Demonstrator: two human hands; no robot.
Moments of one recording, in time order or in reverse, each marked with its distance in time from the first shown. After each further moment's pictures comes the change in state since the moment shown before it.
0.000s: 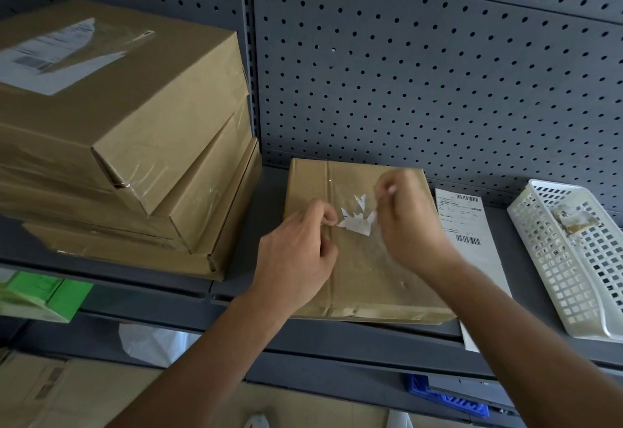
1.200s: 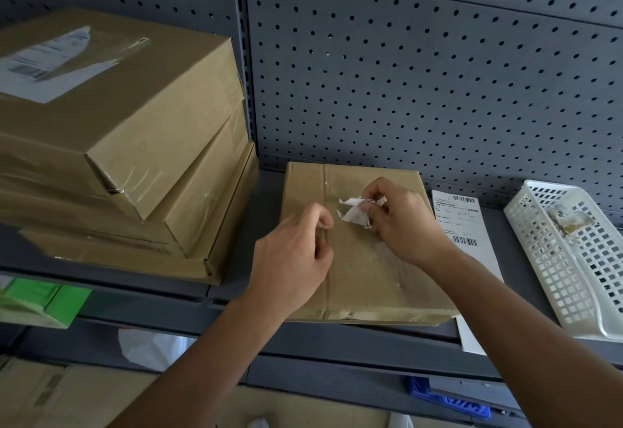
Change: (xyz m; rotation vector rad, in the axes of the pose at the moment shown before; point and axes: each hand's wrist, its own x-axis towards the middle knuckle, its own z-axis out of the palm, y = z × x) left_hand 0.000 -0.001 -0.001 0.001 -0.004 0.005; right_hand 0.011 0.023 0.002 -0.058 -0.158 0.081
